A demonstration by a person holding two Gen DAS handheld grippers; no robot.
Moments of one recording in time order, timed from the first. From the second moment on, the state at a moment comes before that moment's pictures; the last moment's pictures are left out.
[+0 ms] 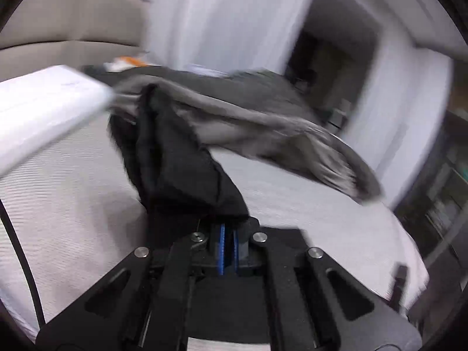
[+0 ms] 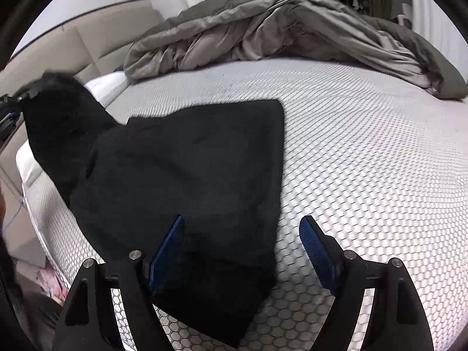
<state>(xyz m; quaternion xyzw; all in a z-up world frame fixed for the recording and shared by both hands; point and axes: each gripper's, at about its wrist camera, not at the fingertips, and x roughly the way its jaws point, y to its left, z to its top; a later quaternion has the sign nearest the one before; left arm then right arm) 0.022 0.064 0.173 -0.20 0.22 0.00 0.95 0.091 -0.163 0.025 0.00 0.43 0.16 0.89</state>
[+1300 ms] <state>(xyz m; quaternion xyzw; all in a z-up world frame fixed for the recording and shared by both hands) 0.085 0.065 0.034 -0.12 0.37 0.01 0.92 0.136 -0.150 0.011 0.25 0.45 0.30 0.80</state>
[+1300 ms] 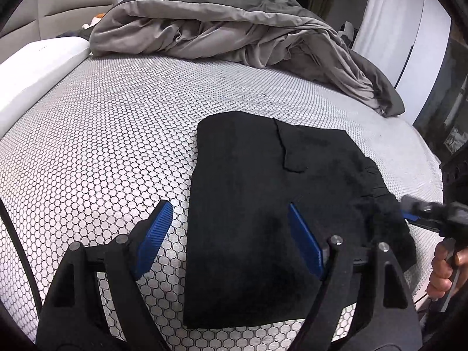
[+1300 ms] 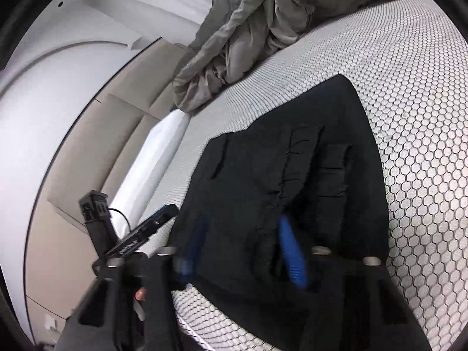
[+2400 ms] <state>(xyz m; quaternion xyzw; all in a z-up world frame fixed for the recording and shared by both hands) 0.098 0.055 0.026 -0.08 0.39 0.00 0.92 0.108 -0.171 0.014 0.22 0.48 0.31 0.79</state>
